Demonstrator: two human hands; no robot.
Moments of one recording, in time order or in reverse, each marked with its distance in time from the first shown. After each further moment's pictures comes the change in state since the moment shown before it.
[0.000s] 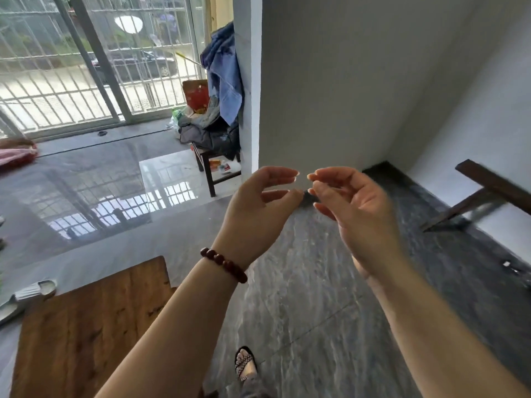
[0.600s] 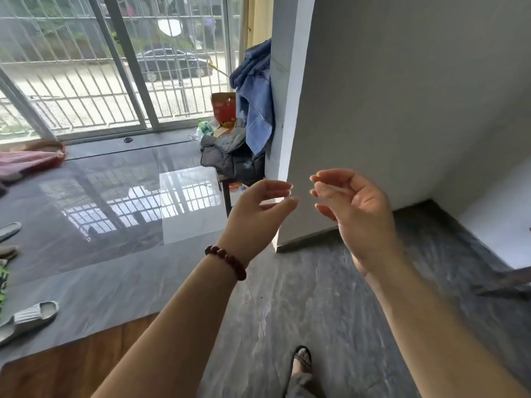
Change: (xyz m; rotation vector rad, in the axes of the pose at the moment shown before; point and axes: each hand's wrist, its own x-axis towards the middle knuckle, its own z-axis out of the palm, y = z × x) left_hand 0.265 -0.045 -0.046 0.071 0.131 -0.109; right_hand 0.278 0.050 0.075 0.036 -0.119 0.013
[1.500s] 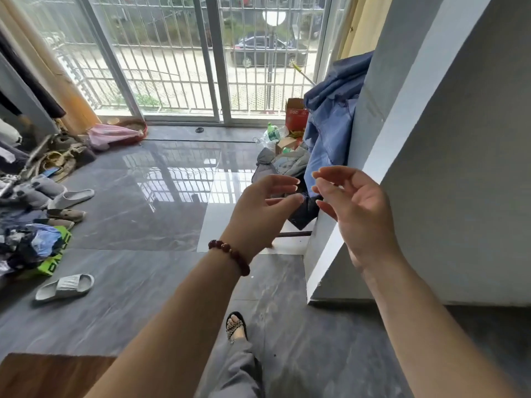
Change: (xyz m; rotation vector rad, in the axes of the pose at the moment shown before) left_hand 0.293 -0.023 -0.033 0.061 0.308 -0.080; right_hand 0.326 0.078 0.088 0.097 -0.324 0.076
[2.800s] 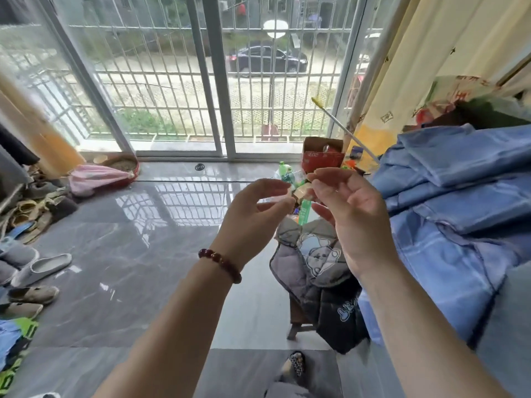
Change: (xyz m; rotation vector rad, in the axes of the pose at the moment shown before) left_hand 0.476 -0.039 -0.128 -0.056 0.010 0.007; right_hand 0.455 0.064 0.175 0.129 -0.045 -0.021
